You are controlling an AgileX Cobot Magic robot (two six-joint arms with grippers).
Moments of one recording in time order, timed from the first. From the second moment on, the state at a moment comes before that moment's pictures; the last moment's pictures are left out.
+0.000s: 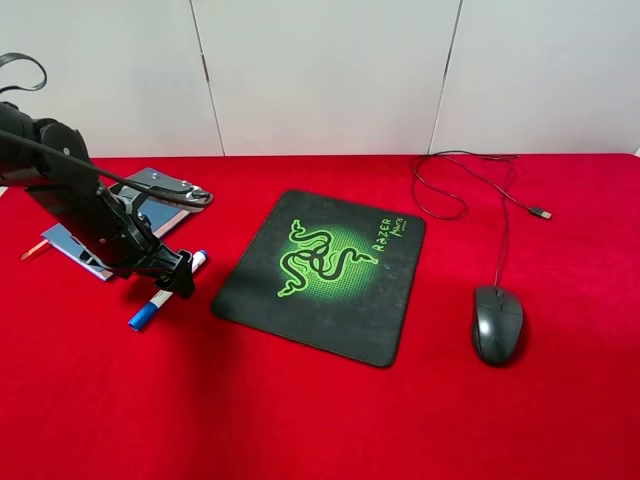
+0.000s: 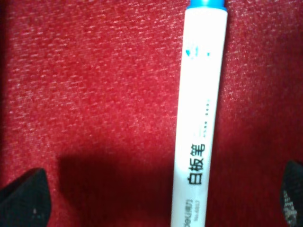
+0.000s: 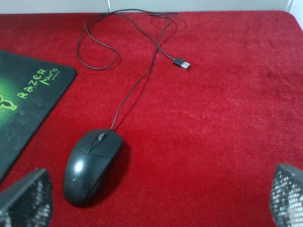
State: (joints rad) left arm -0.23 1.85 -0.88 -0.16 0.34 0.32; right arm -0.05 0.00 -0.49 0.06 1.02 -0.02
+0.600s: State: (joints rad) left arm -0.23 1.87 -0.88 -0.17 0.33 0.32; right arm -0.05 0.00 -0.49 0.06 1.02 -0.01
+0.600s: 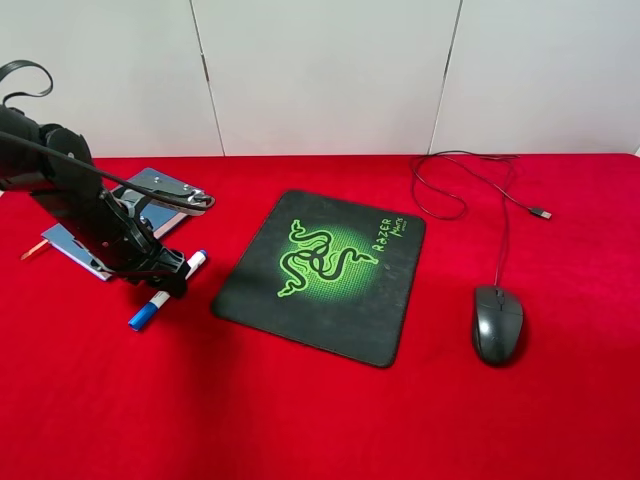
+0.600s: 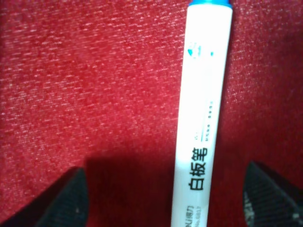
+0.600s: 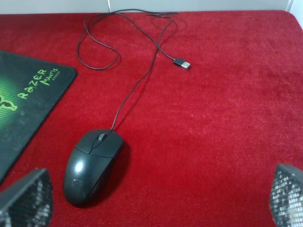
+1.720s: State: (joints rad) left arm -0.23 1.89 -0.88 -0.18 0.33 0.32; right arm -0.05 0.00 -0.49 0.06 1.02 -0.01
